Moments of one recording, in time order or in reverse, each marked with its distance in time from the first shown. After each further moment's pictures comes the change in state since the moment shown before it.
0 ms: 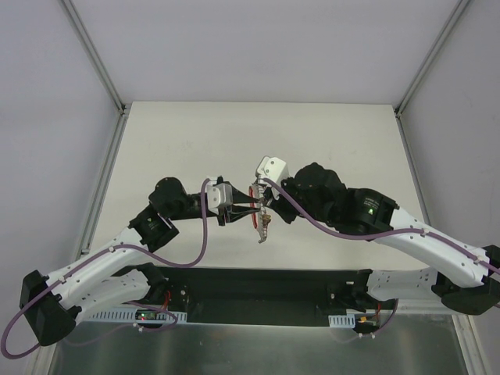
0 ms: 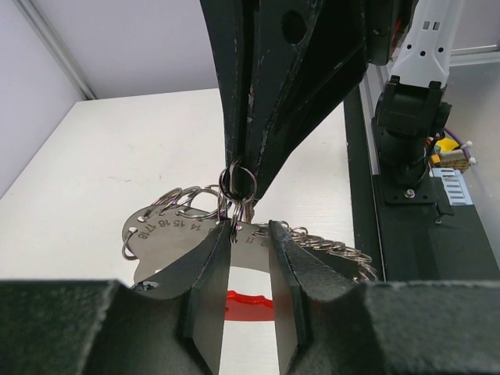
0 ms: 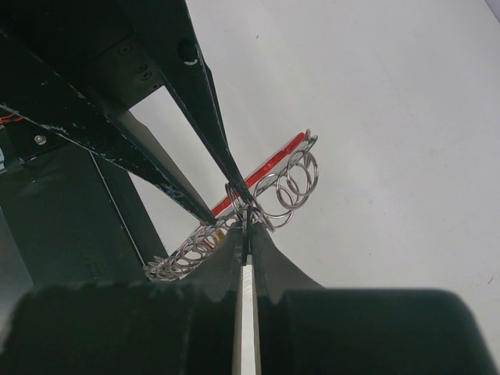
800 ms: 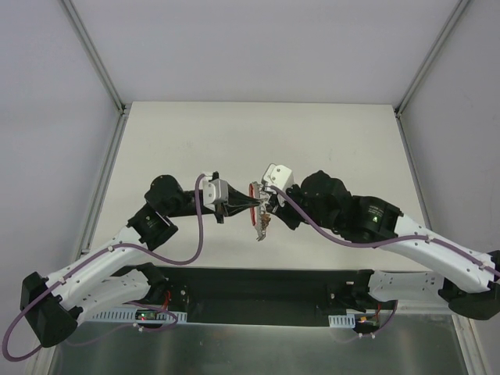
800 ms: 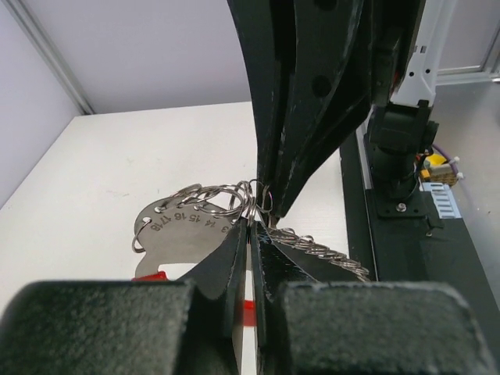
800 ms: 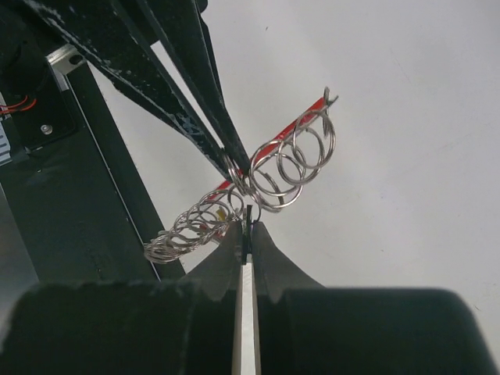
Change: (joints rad) left arm 0.023 0.003 0.021 0.016 0.031 -0.031; right arm 0.000 -0.065 -0.087 0.035 -0.015 0.006
